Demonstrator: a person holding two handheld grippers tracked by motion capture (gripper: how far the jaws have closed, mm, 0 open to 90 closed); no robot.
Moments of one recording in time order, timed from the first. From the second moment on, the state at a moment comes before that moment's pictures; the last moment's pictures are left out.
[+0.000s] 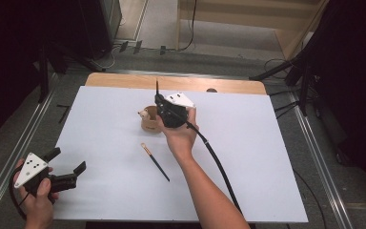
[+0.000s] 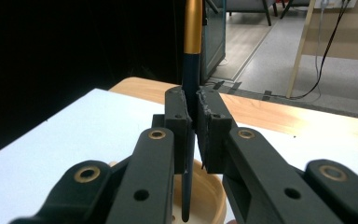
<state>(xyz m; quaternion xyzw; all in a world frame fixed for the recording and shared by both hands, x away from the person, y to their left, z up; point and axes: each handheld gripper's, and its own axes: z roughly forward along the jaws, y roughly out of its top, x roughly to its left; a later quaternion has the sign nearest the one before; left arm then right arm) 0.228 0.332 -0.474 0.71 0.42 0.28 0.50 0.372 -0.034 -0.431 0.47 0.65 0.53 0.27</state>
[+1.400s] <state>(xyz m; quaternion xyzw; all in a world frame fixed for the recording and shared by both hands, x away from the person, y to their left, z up) 0.228 0.331 -0.474 0.71 0.41 0.29 0.50 0.371 -0.038 -0.471 0.49 0.67 0.51 0.23</state>
